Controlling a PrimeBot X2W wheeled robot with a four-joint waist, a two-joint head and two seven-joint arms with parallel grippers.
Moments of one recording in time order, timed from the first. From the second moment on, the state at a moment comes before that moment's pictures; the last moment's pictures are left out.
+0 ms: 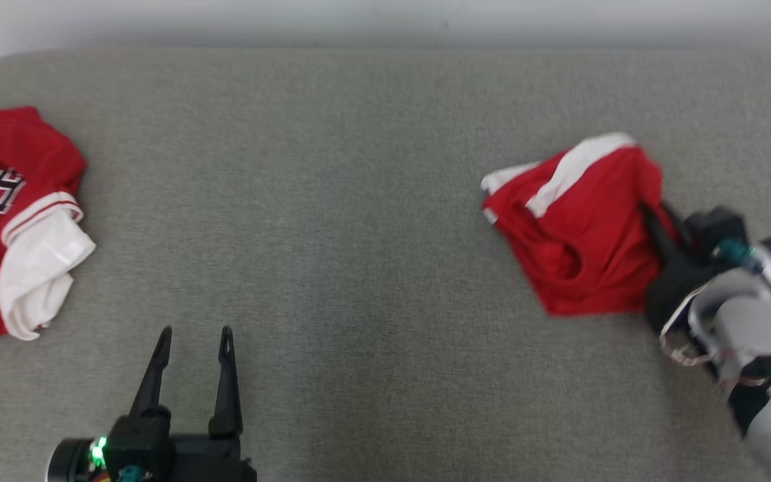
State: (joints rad) left arm -0.08 0.05 -0.07 0.13 -0.08 -0.02 -0.26; right arm -0.73 -0.40 0.31 0.94 0.12 0.13 -0.26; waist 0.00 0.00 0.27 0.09
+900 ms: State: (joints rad) left arm -0.18 0.12 -0.06 -0.15 0.01 -0.06 -0.26; right arm -1.24 -0.76 0.72 0.97 0.22 0.13 -0.23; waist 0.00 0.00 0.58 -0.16
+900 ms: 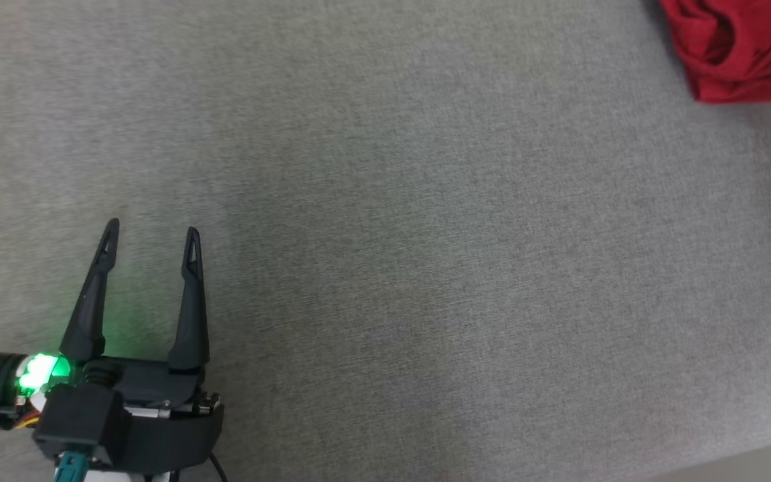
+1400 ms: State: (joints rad) left arm -0.18 0.14 -0.07 -0.24 0.01 -0.03 -0.26; right arm -1.33 -0.75 0.70 1.06 0.18 0.13 -0.26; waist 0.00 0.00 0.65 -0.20
